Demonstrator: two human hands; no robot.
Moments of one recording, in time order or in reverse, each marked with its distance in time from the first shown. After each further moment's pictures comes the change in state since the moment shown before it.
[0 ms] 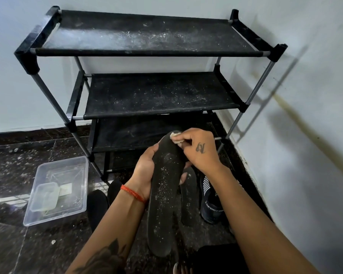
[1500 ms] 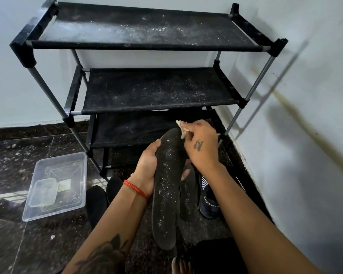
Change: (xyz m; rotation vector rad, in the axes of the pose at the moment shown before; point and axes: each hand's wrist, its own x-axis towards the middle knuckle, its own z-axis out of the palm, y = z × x) left_hand -0.004 -0.005 0.010 0.035 0.103 -0.029; right_hand -0.004 0.006 0.006 -0.188 0.208 0.011
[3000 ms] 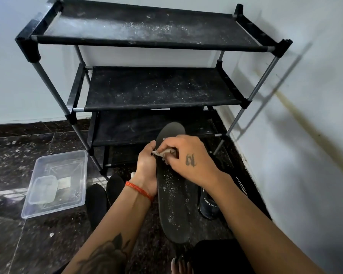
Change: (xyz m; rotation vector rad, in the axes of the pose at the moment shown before) left_hand 0.013 -0.007 -0.014 -0.125 -0.046 0.105; right_hand -0.028 -0.031 -0.014 0.015 -0.411 -0.220
